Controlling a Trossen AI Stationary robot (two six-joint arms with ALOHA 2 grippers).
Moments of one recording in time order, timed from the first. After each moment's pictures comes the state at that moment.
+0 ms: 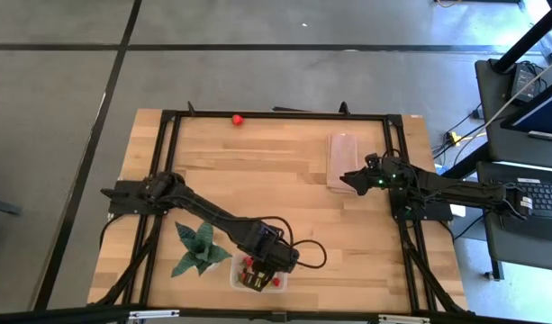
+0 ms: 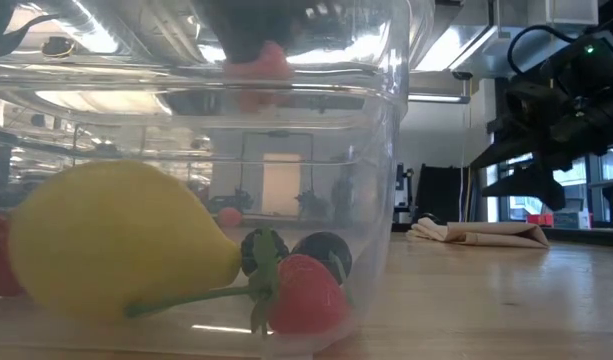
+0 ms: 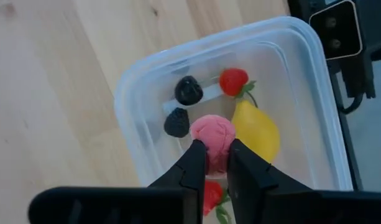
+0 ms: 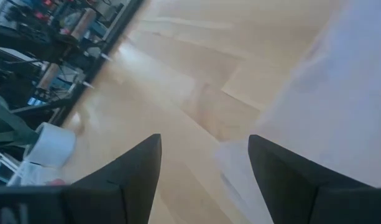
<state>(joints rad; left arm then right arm) -0.43 2.14 1.92 -1.07 0.09 -0.12 -0.32 0.44 0.04 -0.03 -0.05 0.81</state>
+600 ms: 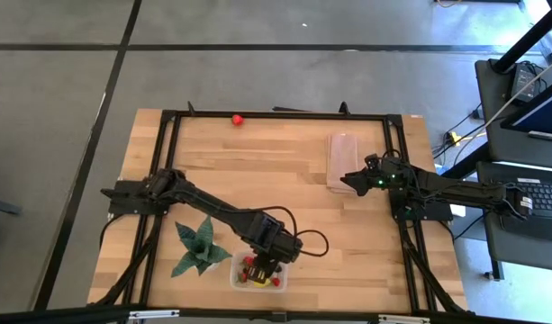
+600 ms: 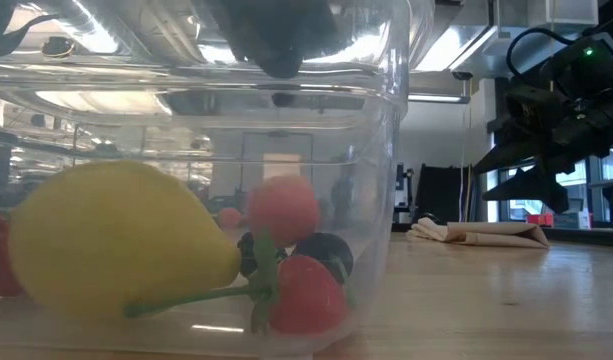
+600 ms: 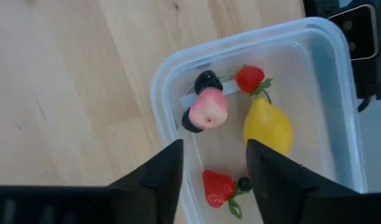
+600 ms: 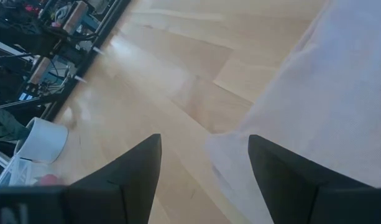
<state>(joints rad) -0.38 2.13 1.92 -1.09 0.13 -0.12 -0.32 0.44 0.04 -0.06 -0.05 0.80</state>
